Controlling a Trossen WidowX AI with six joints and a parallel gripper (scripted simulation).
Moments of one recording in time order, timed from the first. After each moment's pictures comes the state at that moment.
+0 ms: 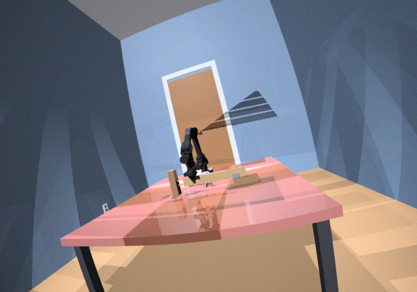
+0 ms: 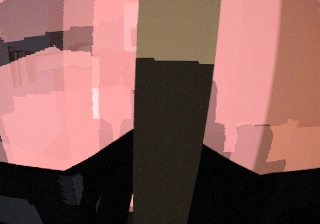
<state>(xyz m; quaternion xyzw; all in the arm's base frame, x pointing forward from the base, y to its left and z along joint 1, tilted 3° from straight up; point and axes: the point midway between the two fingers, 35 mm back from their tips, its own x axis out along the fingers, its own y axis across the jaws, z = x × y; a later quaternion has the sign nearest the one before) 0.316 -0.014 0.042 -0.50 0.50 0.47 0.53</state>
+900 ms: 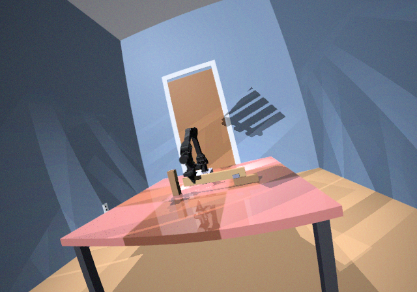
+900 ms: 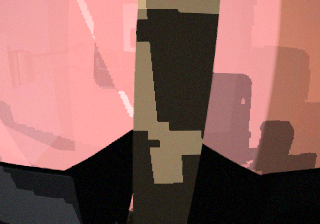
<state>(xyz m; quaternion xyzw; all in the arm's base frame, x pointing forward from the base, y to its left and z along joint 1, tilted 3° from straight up) 0.316 -0.017 0.041 -0.50 0.50 0.47 0.54</state>
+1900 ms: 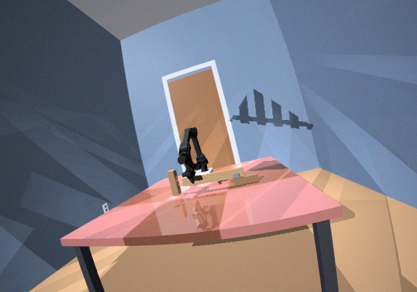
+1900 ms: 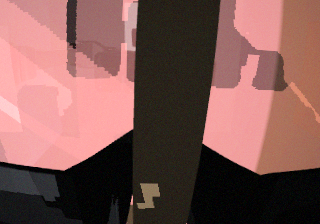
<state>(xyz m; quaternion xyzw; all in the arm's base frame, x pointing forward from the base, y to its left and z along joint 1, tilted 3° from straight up) 0.314 -0.027 0.042 -0.50 0.50 0.47 0.53</state>
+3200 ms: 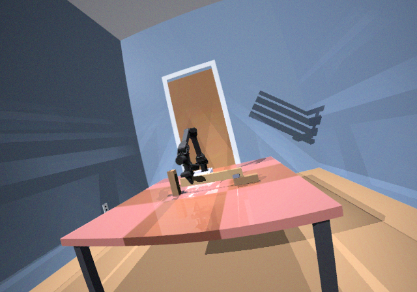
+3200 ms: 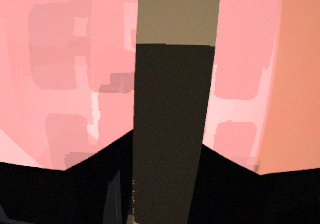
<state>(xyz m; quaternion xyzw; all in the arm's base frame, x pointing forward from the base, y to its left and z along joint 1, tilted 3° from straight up) 0.316 -0.037 0.041 -0.50 0.50 0.47 0.53</state>
